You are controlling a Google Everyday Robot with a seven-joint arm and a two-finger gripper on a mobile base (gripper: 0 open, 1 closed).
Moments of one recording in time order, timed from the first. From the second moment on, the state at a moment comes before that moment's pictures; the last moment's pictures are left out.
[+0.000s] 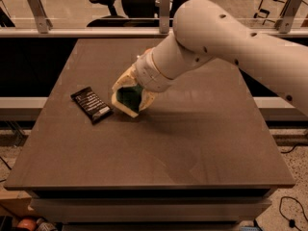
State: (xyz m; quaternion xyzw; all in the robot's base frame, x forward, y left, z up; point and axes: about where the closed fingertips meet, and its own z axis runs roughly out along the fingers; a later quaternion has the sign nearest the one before) arm 0.544 0.059 0.854 -0.92 0.16 -0.04 0.35
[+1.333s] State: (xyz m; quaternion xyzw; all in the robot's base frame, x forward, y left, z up) arm 0.540 0.064 0.857 -0.92 0.16 -0.04 0.35
